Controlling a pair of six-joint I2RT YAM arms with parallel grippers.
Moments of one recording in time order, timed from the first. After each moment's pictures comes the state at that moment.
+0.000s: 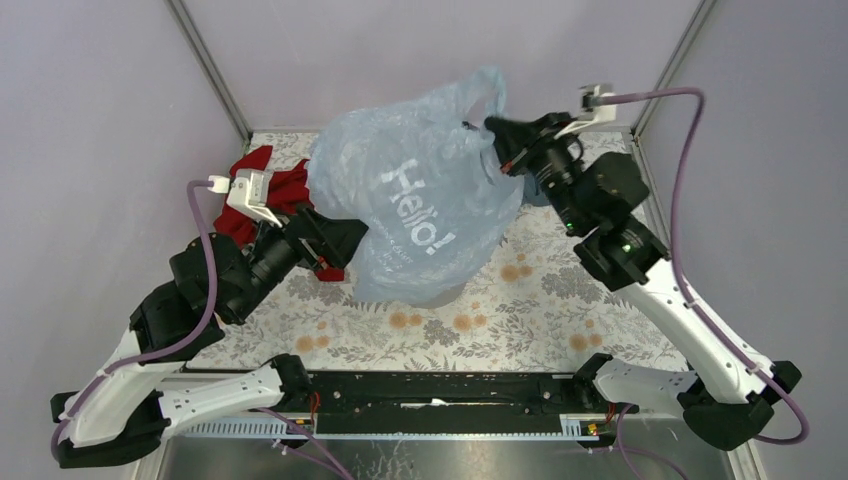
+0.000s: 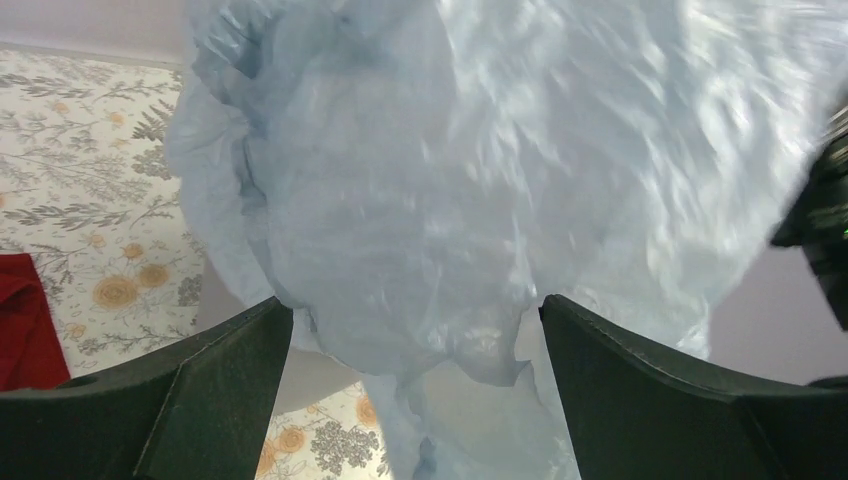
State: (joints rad) left arm -1.02 0.72 1.32 -0.67 -0.42 -0.58; right arm 0.71 1.10 1.40 0.03 0.18 0.47
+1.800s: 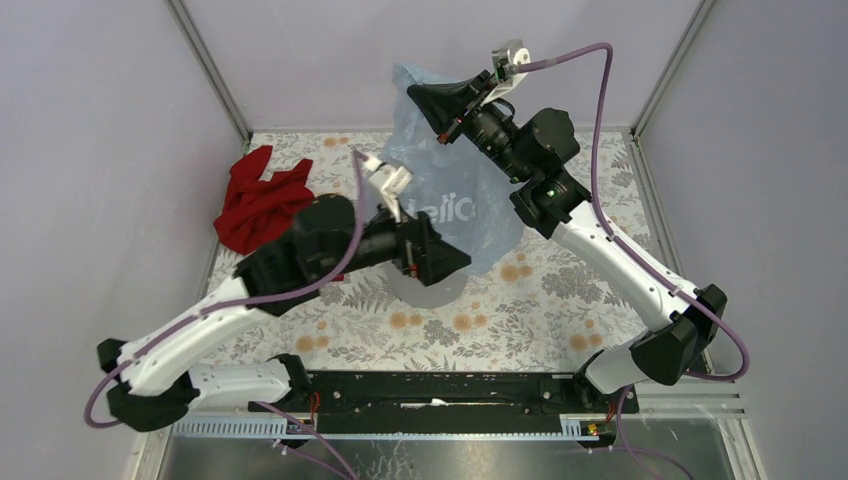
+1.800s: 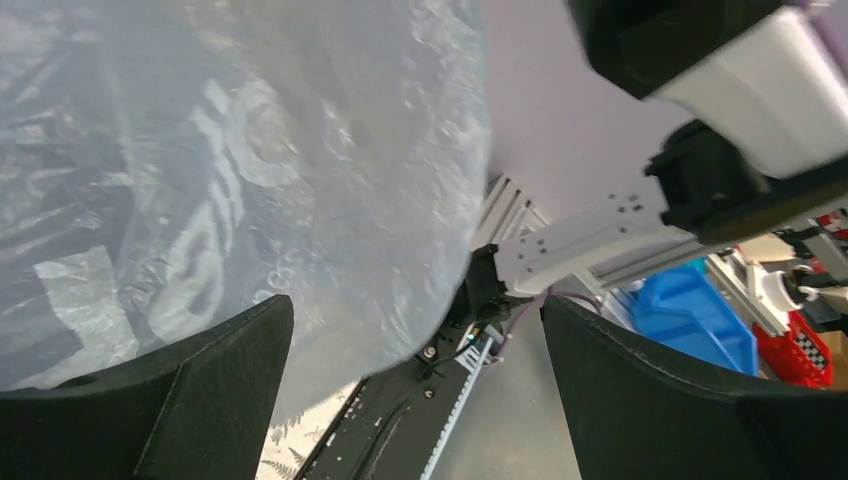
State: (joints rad) left arm -1.02 1.01 1.29 -0.44 0.13 -0.57; right arm 0.71 1.48 1.56 0.37 -0.20 0.29
